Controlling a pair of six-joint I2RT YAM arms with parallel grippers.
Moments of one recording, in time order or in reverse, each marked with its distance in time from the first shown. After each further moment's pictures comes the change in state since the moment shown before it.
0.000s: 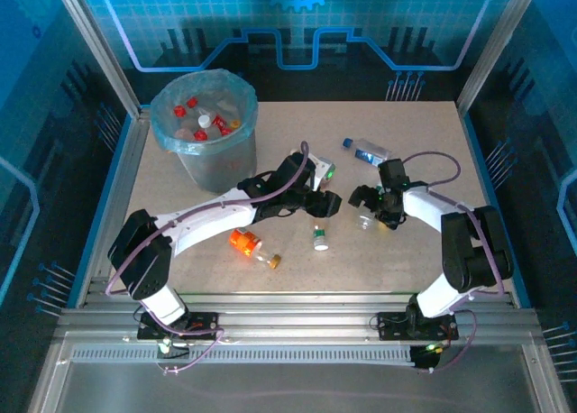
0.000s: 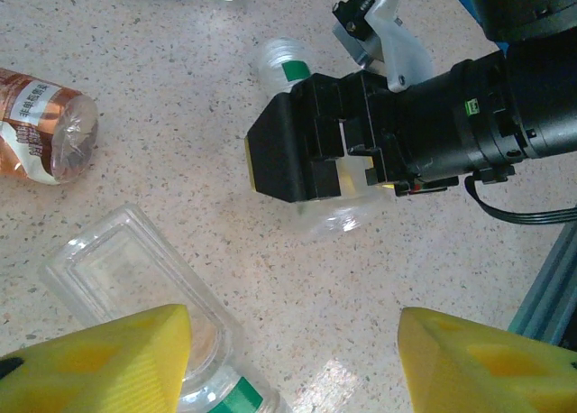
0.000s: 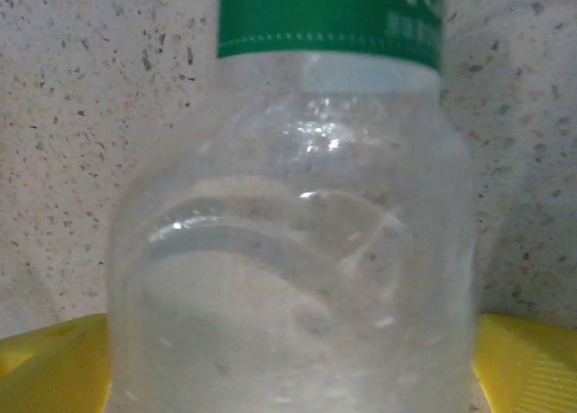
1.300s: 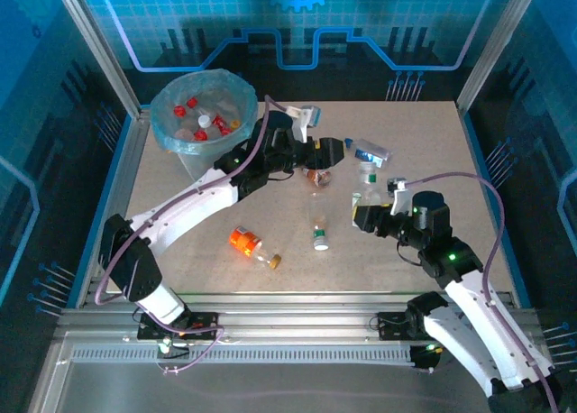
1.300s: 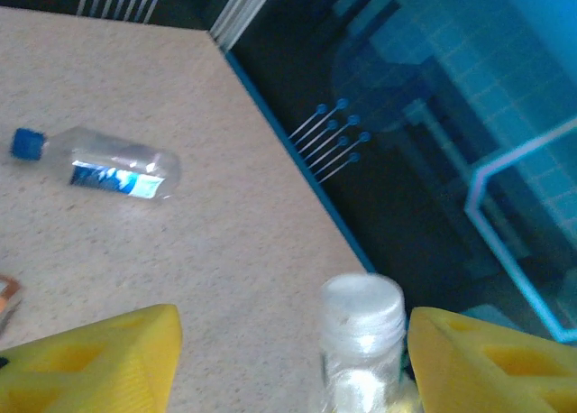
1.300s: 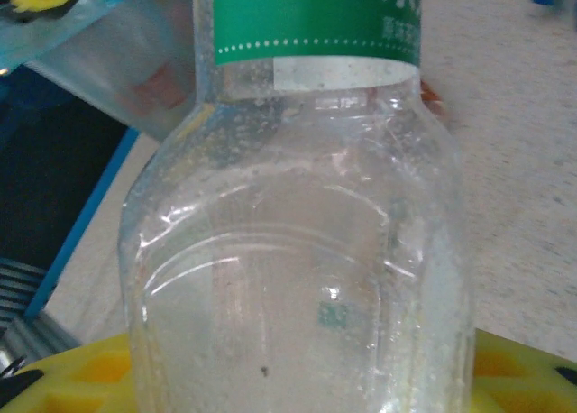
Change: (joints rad) left arm 0.119 -0.047 0.203 0.137 0.151 -0.269; right arm 0.166 -0.937 -0.230 0.012 -0.200 -0.252
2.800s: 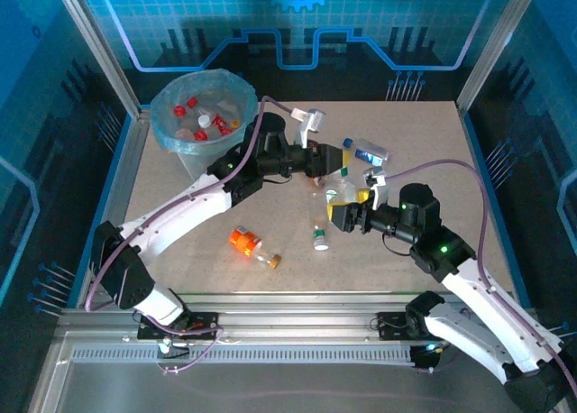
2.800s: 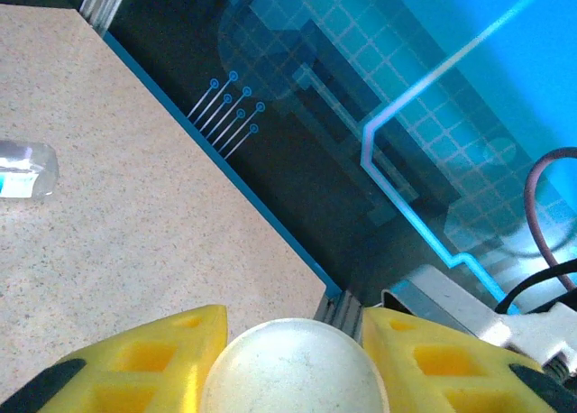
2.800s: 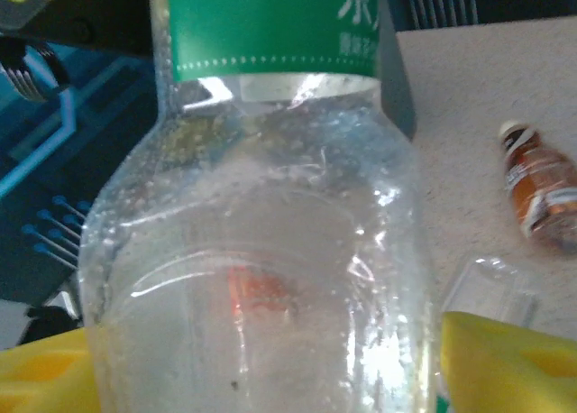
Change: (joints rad) left arm -0.013 -0.066 -0.046 0.073 0.194 0.006; right arm 0.192 0.095 0.098 0.155 0.018 -0.068
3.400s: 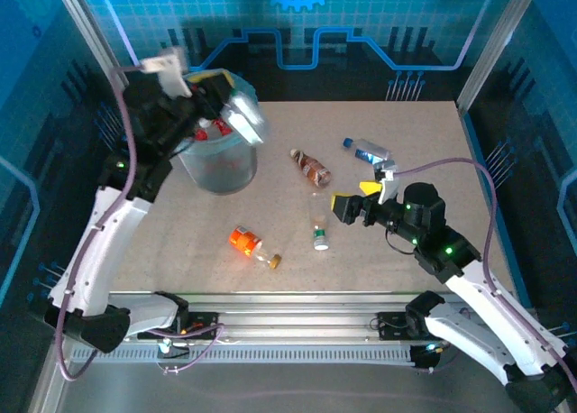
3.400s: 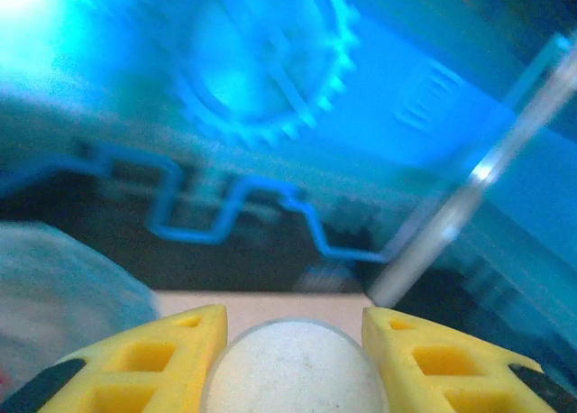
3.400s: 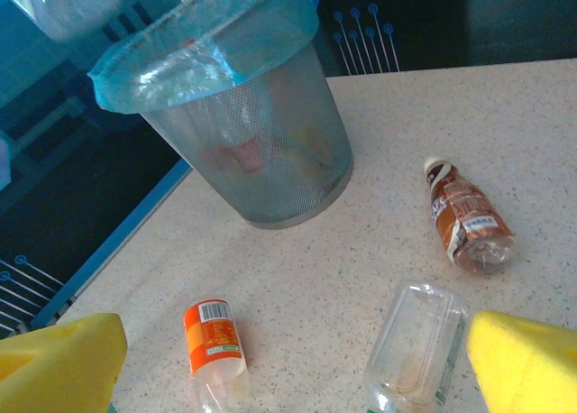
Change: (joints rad) left arm 0.449 -0.299 0.203 -0.276 -0.452 0.184; right arm 0.008 -0.007 0.027 -0.014 0.160 0.006
